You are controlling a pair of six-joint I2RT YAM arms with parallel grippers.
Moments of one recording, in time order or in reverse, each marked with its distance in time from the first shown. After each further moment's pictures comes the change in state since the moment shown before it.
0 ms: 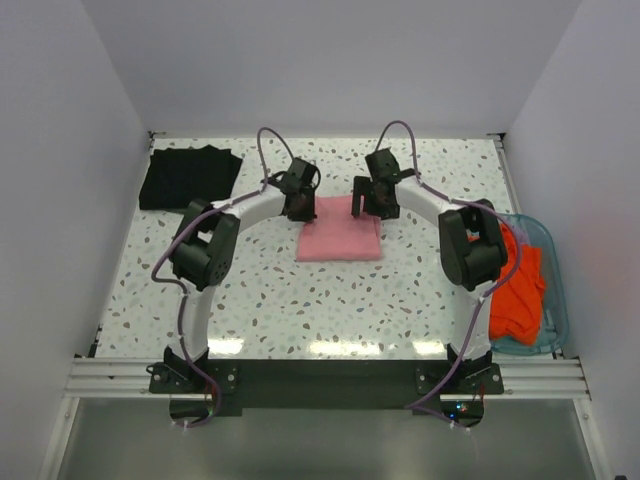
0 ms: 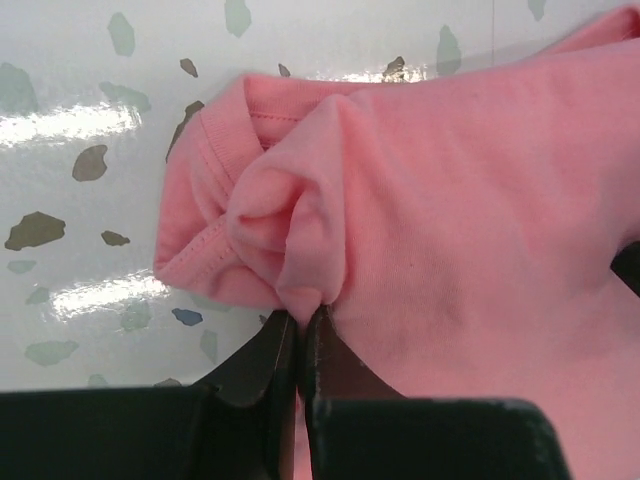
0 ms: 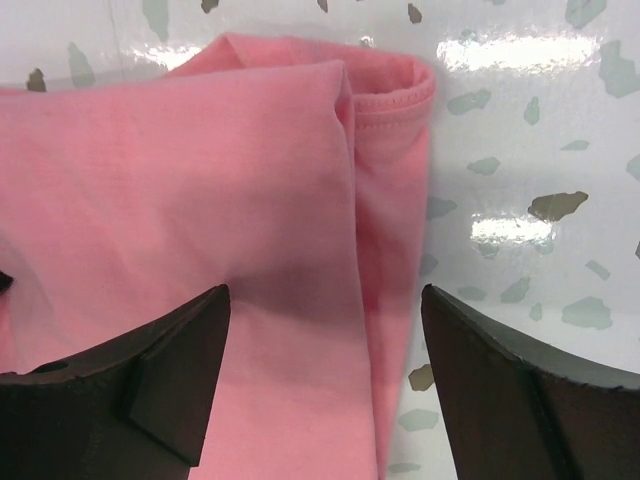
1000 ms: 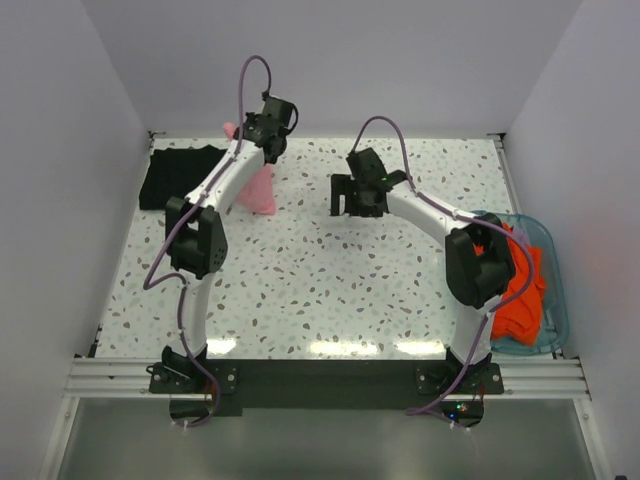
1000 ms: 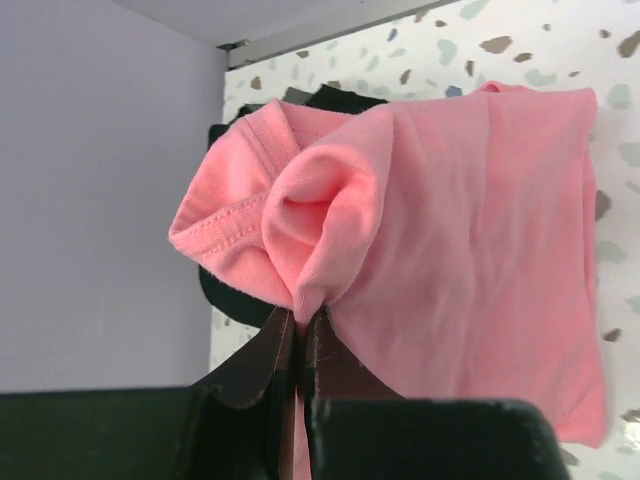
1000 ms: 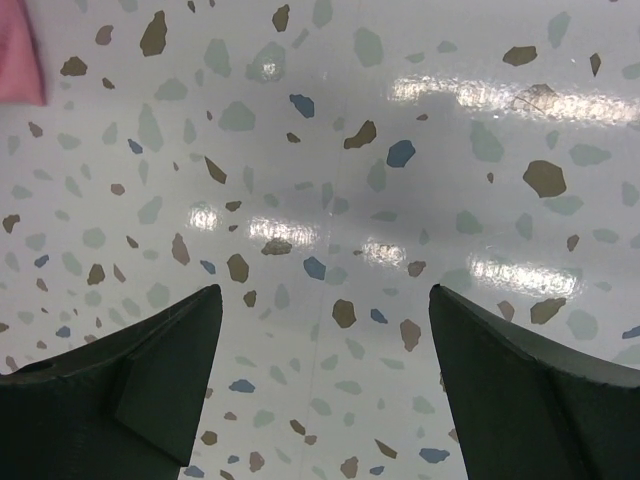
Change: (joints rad) left arm 0.129 0.100 0.616 -0.378 -0.797 0.597; right arm 0.132 -0.153 -0.006 -0.015 -0.021 0.038
